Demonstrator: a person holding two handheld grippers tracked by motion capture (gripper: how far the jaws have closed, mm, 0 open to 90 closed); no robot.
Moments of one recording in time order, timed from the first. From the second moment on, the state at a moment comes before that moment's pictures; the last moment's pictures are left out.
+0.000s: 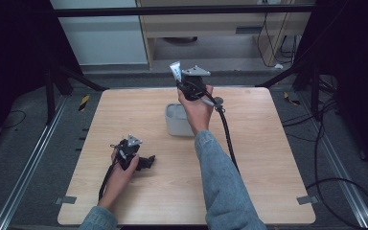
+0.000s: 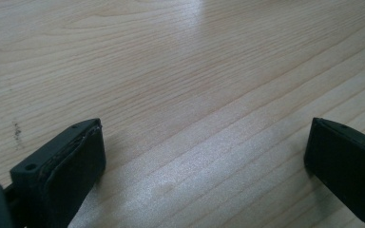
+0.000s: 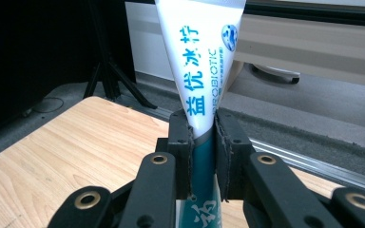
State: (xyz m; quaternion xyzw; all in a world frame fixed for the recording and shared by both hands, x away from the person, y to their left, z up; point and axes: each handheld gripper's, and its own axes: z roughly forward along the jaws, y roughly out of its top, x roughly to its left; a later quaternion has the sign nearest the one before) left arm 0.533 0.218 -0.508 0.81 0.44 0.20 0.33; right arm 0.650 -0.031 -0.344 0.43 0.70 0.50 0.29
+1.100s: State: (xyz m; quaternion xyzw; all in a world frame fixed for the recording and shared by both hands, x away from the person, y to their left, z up) left arm 0.533 0.218 -0.508 0.81 0.44 0.20 0.33; right arm 0.644 -0.030 -0.353 0.42 0.72 0.48 0.28
